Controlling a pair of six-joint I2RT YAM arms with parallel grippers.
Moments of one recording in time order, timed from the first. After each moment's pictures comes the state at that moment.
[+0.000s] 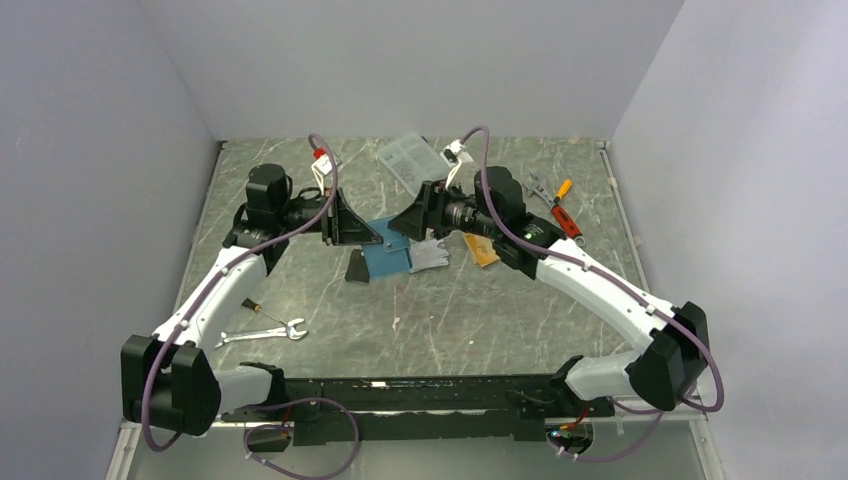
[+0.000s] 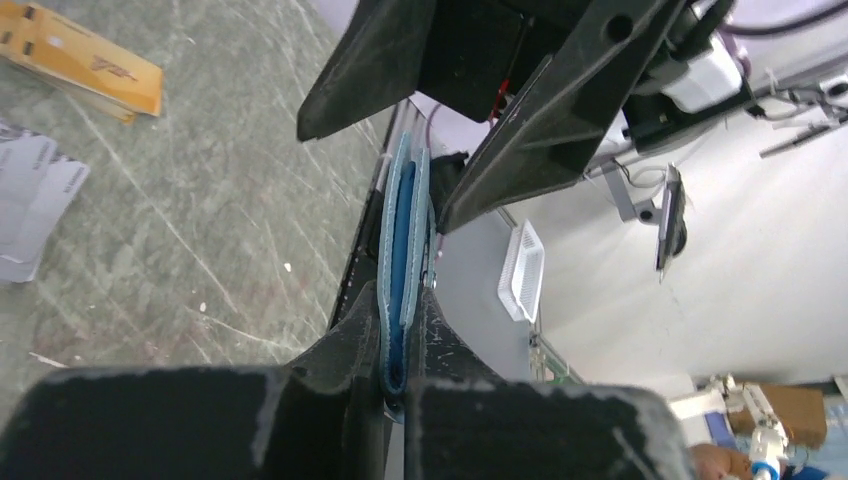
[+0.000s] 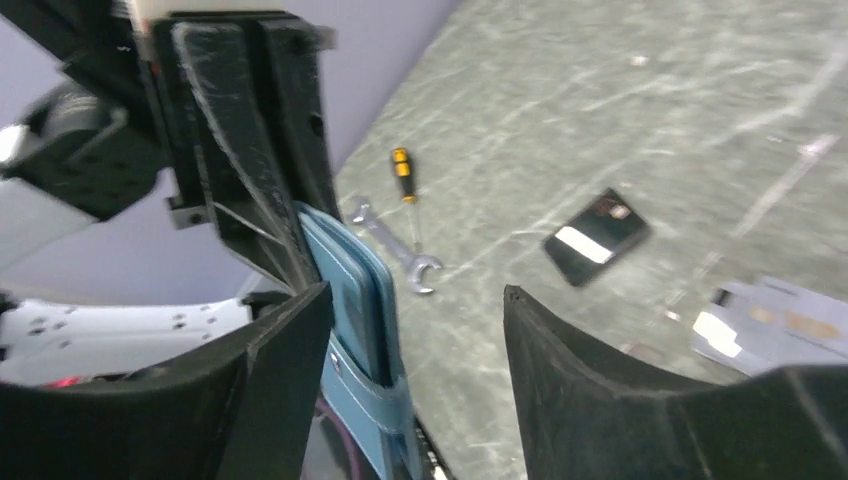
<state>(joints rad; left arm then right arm) -0.21 1.21 0.90 0.11 1.28 -0.69 0.72 1.33 1.14 -0.01 -0.44 0.63</state>
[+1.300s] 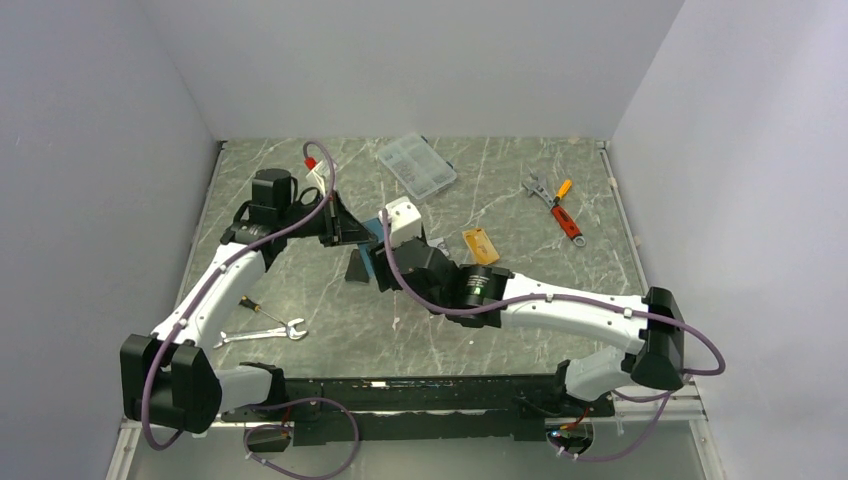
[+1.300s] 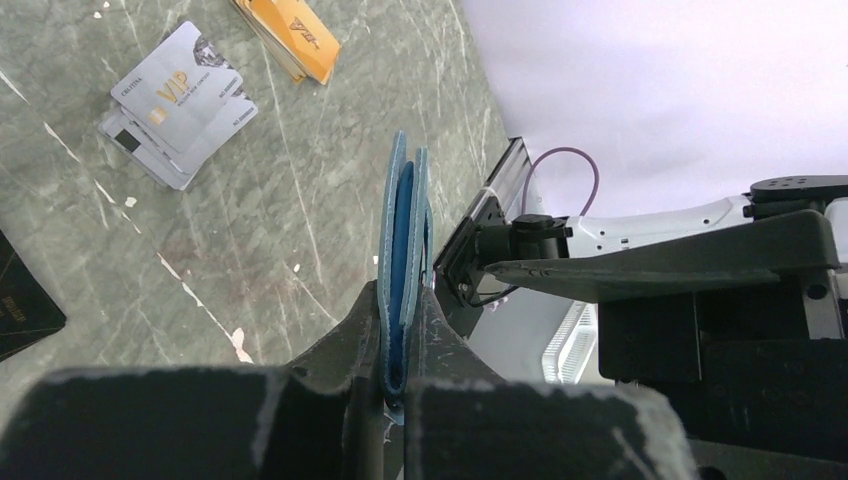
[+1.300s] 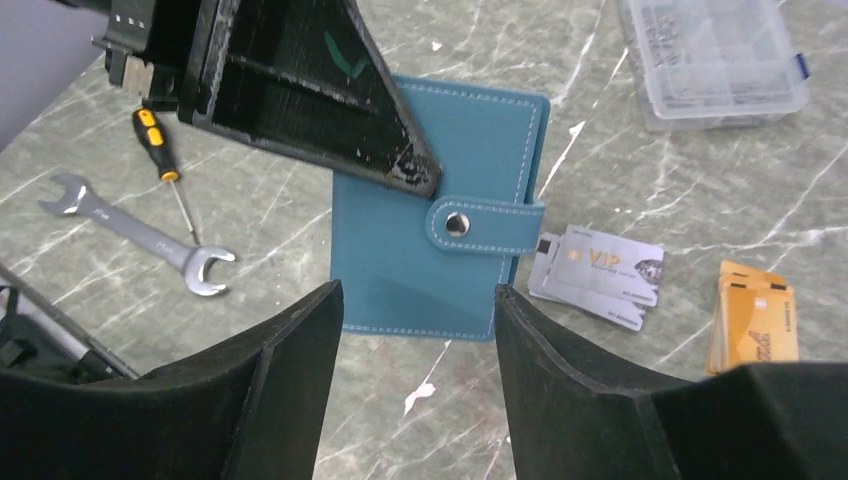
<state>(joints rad) -0.20 1.23 0.97 -0.28 0.95 -0.55 1.24 1.40 1.21 -0.26 0.57 0.34</state>
